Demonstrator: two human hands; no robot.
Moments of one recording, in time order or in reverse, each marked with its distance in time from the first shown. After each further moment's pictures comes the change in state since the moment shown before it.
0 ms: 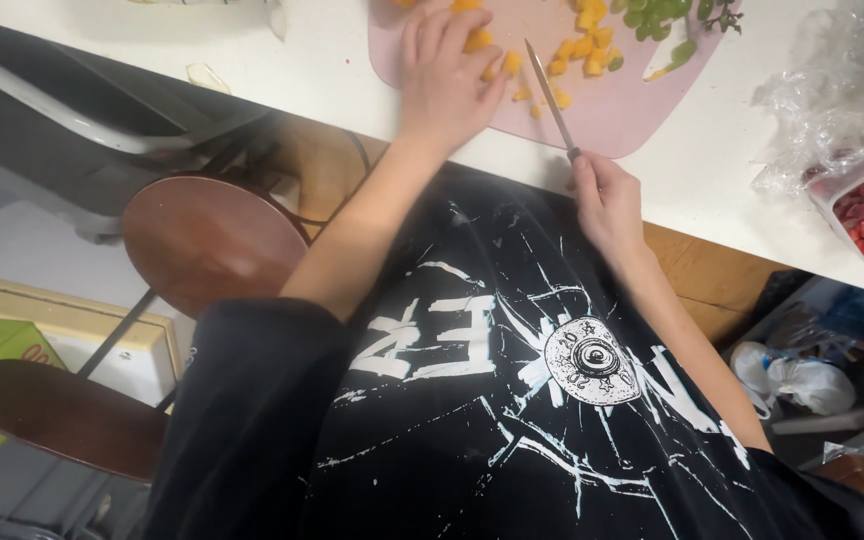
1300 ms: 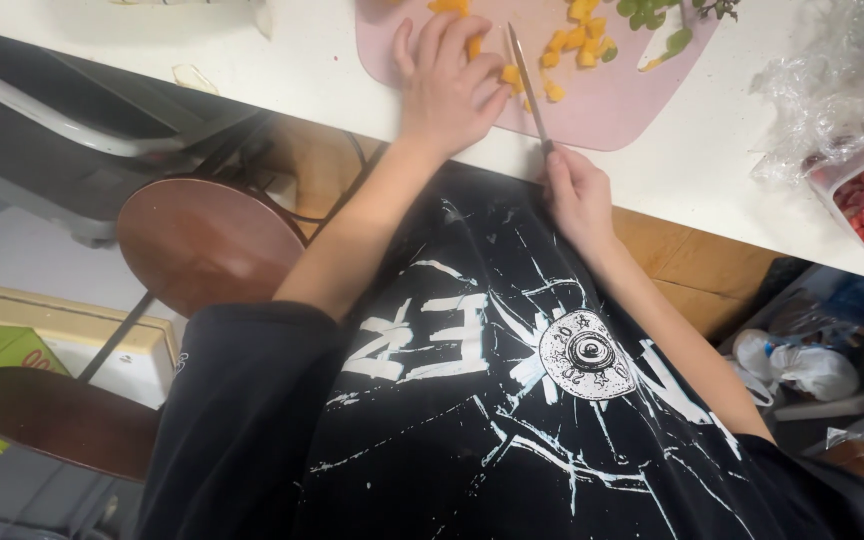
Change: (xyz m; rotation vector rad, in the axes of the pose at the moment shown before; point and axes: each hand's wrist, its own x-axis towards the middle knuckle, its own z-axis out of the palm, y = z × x) left_hand -0.014 0.006 0.011 -0.007 -0.068 -0.021; right_hand -0.001 0.006 0.028 0.260 -0.047 0.086
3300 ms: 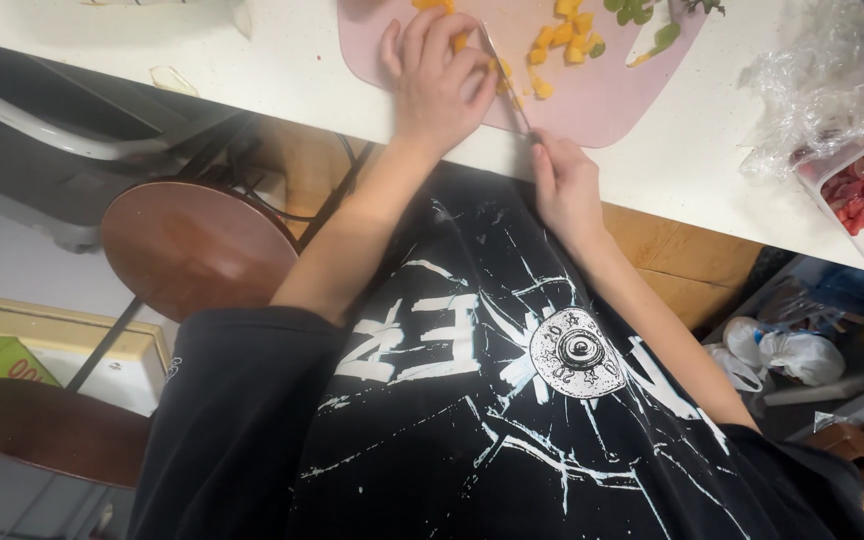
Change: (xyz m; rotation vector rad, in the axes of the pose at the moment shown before) left_hand -0.002 -0.003 0.021 0.028 0.150 -0.016; right_hand 0.006 -0.020 0.001 -0.343 0.079 -0.296
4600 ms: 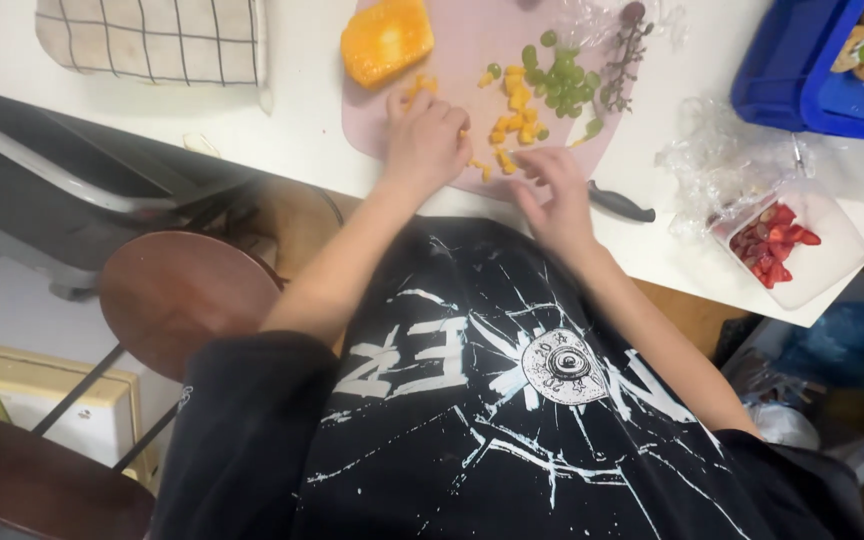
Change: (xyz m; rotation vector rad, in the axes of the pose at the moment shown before) left_hand 0.045 0.019 -0.026 0.135 -0.251 0.073; right_hand 0.043 -0.022 -0.059 -0.041 0.126 -0.348
